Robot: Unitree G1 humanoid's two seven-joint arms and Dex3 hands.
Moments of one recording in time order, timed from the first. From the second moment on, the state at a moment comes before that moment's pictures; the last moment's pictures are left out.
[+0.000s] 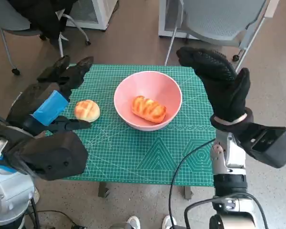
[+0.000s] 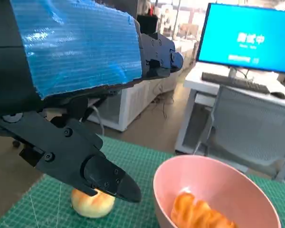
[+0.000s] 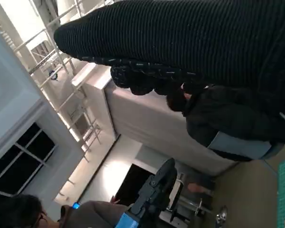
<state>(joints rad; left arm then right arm) -0.48 0.67 -0.02 -0.62 0.68 0.61 -0.72 -0.73 -0.08 -0.15 0.47 0.41 -0.59 0.65</state>
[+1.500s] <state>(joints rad) -0.85 0.63 -0.39 0.39 0.82 0.53 -0.65 -0.75 -0.10 -0.16 0.49 0.43 -0.58 0.67</state>
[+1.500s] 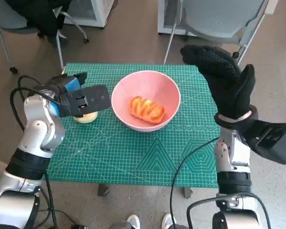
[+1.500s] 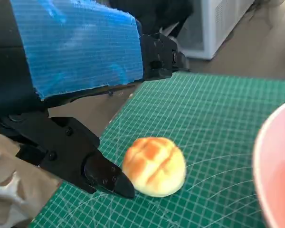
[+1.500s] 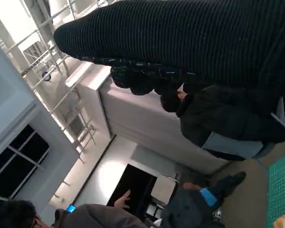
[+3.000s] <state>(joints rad) -1.17 0.42 -0.54 1.23 0.81 0.26 -0.44 -0.75 -0.11 -0.16 0.50 0.43 -0.57 0.67</state>
